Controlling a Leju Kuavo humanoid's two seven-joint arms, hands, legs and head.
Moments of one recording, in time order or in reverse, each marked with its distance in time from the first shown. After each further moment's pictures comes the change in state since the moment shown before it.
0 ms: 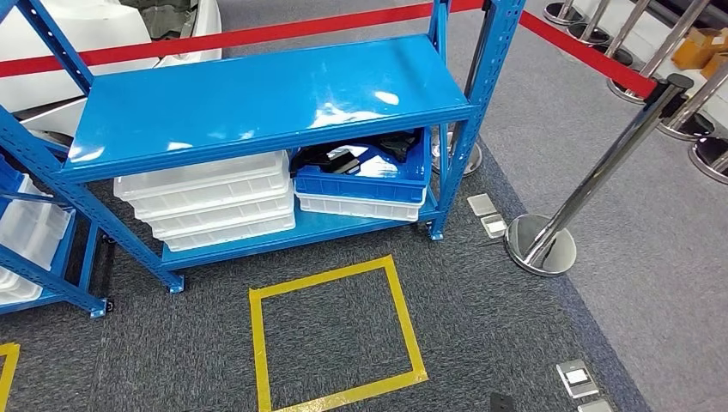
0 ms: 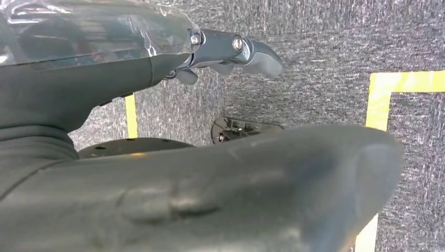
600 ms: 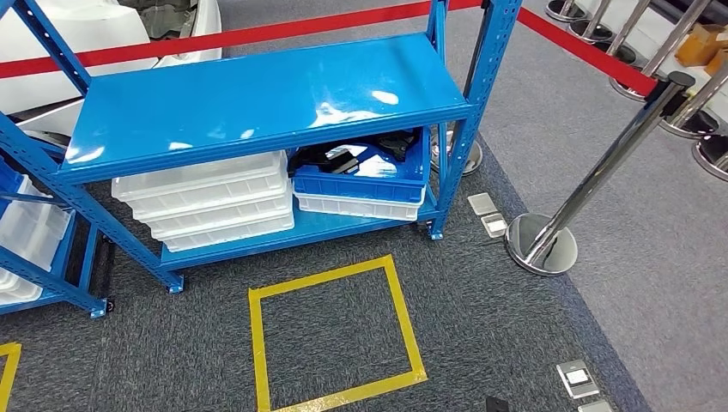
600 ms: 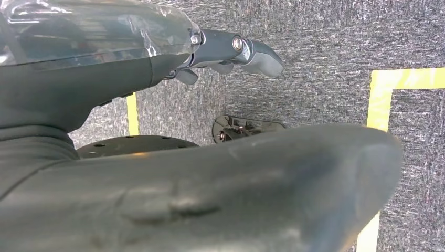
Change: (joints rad) left arm -0.002 0.000 0.000 0.000 -0.004 0.002 0.006; right arm -0.001 -0.014 0.103 0.003 -0.158 0.057 0.008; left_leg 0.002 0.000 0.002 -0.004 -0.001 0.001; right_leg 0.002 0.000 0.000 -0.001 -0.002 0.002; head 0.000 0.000
